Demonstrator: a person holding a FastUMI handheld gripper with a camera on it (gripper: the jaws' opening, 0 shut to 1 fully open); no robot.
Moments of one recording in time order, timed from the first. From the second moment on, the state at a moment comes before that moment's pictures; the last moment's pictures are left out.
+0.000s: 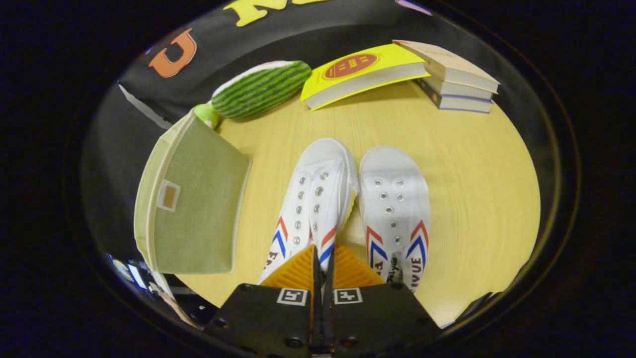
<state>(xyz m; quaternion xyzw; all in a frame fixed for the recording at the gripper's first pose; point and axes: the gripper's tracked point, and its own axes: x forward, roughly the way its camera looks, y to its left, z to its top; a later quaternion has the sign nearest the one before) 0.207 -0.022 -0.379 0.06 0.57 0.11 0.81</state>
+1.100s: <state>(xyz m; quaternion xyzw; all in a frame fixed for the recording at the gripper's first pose) 0.200 0.189 -0.243 0.14 0.47 0.19 0.85</state>
